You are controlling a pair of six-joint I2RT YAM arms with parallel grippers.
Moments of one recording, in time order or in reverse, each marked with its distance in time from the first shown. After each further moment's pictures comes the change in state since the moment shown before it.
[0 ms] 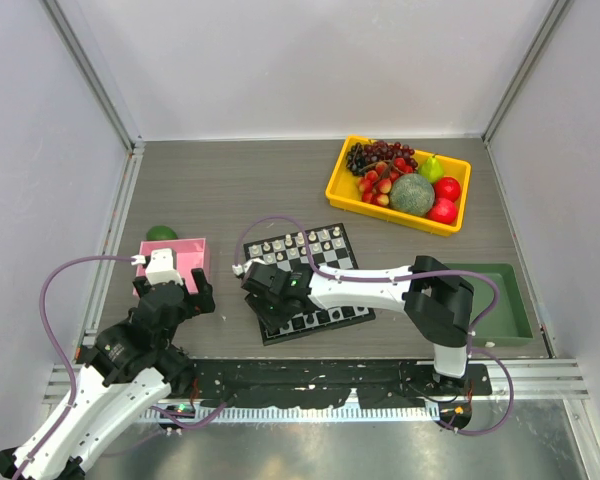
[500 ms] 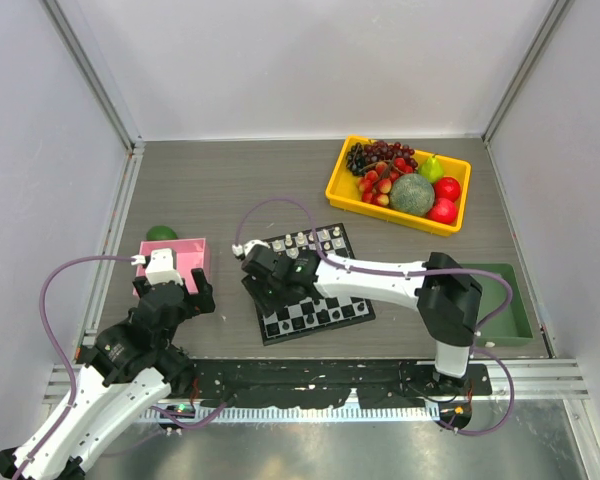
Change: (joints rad) left arm 0.000 0.000 0.000 0.000 -0.001 0.000; right arm -0.038 -0.037 0.056 -0.014 0.029 -0.010
